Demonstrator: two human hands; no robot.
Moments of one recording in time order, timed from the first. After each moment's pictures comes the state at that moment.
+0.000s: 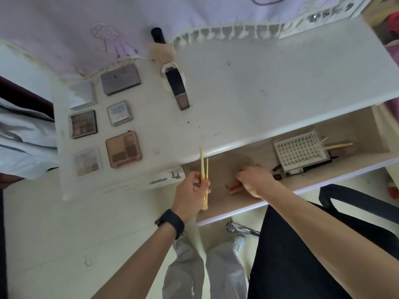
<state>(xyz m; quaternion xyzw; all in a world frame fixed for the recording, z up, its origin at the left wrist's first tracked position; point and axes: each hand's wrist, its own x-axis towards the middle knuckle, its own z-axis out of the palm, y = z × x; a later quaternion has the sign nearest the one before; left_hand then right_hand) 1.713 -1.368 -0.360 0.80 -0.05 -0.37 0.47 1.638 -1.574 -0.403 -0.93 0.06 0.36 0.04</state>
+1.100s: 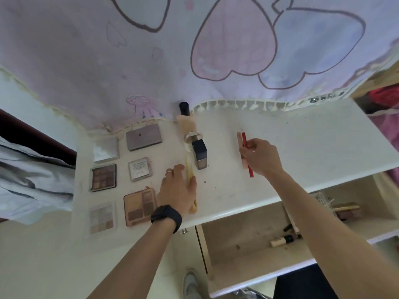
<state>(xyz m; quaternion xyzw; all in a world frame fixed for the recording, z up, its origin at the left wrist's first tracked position) 1.868 -1.409 -0.323 0.96 -0.16 -0.13 0.21 1.803 -1.642 -0.286 -0.83 0.40 0.00 0.39</state>
